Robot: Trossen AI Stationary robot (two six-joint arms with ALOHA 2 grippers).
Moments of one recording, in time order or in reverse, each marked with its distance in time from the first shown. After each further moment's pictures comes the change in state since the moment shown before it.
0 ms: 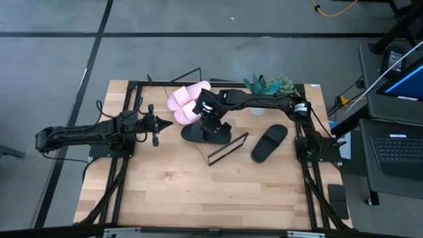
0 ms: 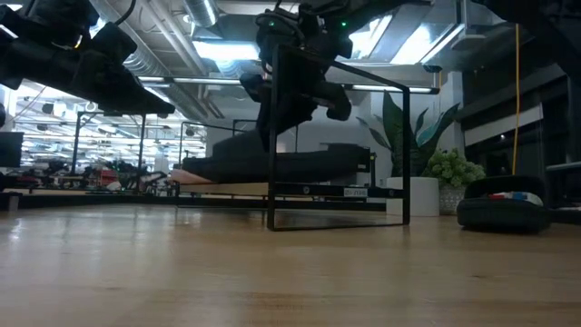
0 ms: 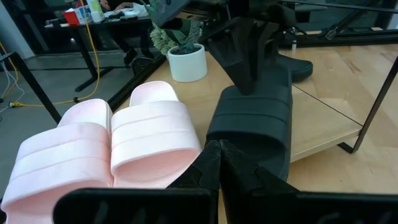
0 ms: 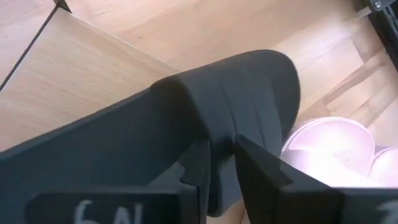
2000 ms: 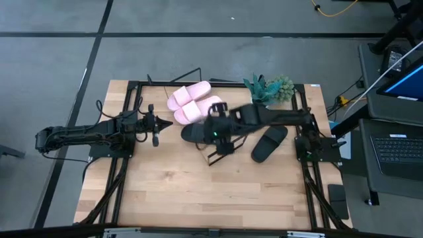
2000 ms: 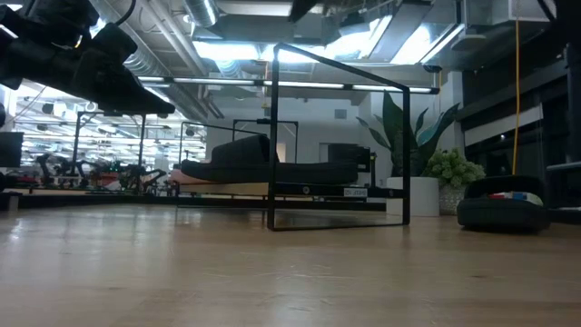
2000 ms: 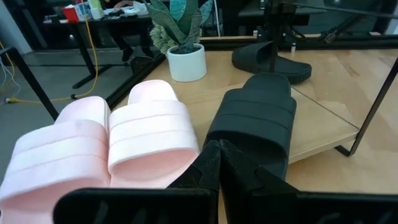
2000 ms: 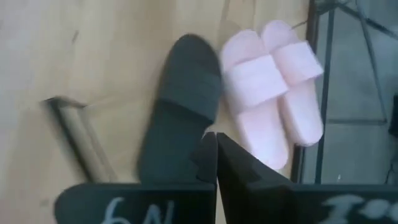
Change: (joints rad) left arm 0.000 0.000 0.000 0.001 0.002 -0.026; right arm 0.353 -0.053 0.519 -0.597 0.694 1.026
